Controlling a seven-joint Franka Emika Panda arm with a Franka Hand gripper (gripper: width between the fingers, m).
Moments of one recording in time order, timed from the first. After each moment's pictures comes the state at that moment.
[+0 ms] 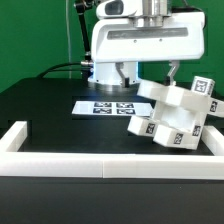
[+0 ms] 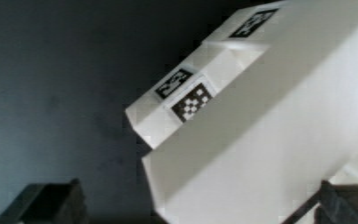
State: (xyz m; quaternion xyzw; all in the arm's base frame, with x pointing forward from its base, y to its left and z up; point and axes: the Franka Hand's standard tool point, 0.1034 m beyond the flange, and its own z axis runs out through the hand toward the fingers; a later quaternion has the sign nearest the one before) arm 0.521 0.020 0.104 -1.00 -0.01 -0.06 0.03
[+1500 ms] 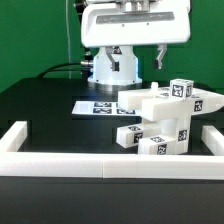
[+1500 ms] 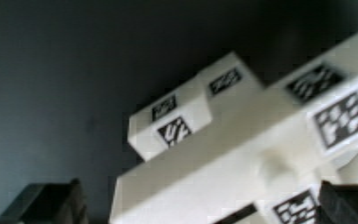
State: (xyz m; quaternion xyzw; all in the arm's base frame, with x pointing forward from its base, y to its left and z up) arm 0.472 0.015 0.132 -1.00 0.01 -0.07 0.04
